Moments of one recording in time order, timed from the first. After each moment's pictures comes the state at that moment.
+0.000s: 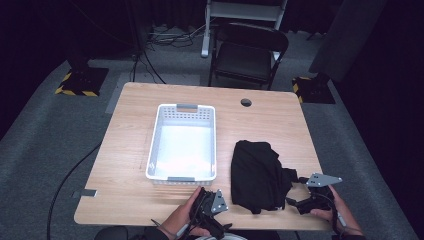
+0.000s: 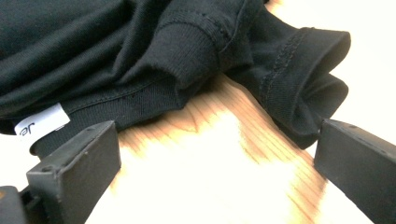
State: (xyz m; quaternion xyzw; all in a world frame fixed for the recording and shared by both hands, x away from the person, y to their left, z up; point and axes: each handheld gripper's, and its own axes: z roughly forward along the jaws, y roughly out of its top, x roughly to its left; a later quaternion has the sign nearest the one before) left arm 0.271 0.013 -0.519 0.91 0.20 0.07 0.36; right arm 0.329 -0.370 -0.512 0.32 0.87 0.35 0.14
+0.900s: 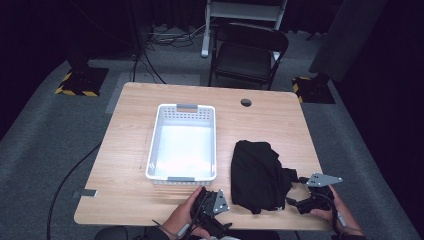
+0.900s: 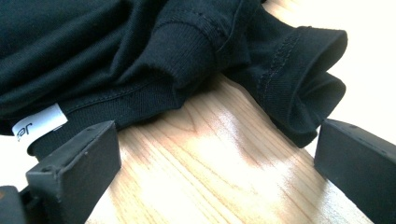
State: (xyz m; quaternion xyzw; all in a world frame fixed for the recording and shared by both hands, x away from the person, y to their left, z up) left arm 0.271 0.010 -0.514 0.91 0.19 0.08 0.35; right arm 0.329 -0.370 -0.513 0.33 0.87 0.35 0.14
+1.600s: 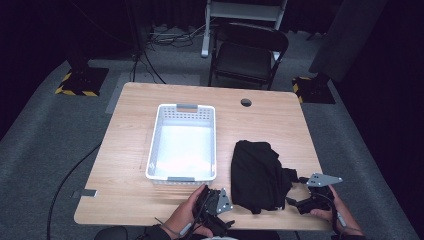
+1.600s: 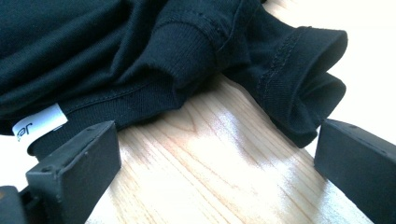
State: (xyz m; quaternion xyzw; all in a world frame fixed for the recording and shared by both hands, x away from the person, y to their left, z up) left arm 0.272 0.004 -0.503 0.91 0.19 0.11 0.35; right arm 0.329 -0.370 -0.513 0.33 0.87 0.35 0.14
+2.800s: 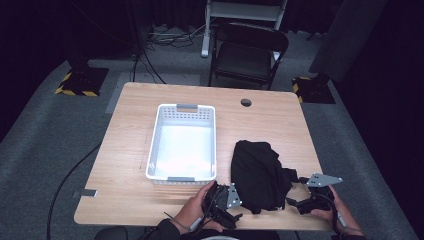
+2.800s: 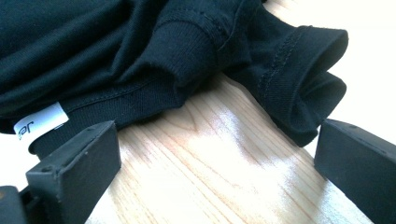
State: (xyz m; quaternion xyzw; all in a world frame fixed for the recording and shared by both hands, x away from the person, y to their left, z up) left arm 0.284 -0.021 -0.501 0.91 0.18 0.12 0.35; right arm 0.328 -0.370 -0.513 0.33 0.87 0.35 0.14
